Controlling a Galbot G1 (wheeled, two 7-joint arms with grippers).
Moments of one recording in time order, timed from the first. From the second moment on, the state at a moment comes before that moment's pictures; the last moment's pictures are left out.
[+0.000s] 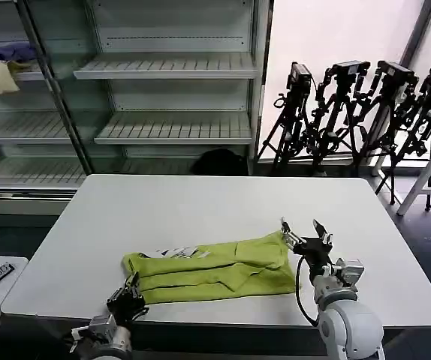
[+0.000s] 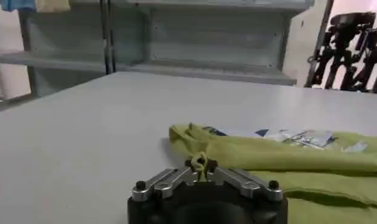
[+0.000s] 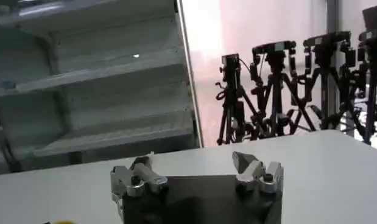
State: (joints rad) left arm 1.50 -1.43 -0.48 -2.02 -0.21 0.31 -0.23; right arm -1.24 1.50 0.56 2.13 0.25 -0.51 0.03
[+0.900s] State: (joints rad) left arm 1.31 -1.09 -0.87 -1.80 0.02 0.17 0.07; right arm -1.26 1.50 0.58 2.09 0.25 -0.49 0.02
